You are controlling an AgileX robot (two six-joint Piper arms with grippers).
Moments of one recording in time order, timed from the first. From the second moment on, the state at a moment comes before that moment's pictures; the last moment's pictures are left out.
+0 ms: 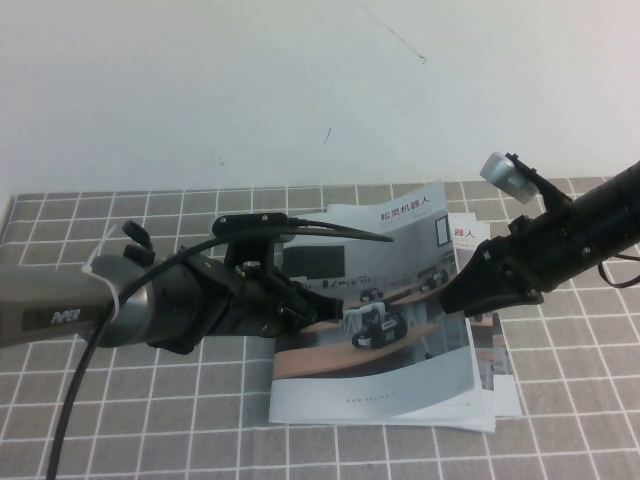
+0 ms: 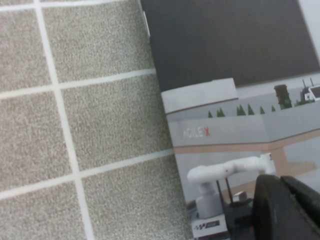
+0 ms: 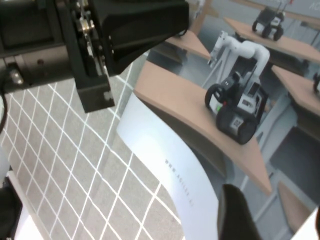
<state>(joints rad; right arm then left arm) 0.13 2.01 -1.32 0.98 1.16 -0.81 -0.50 1.93 -1.04 -1.26 0.10 0.85</state>
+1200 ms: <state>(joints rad) 0.17 2.01 -1.57 0.99 1.26 -0.70 -0.64 1.52 -1.04 -1.10 0.36 0.98</state>
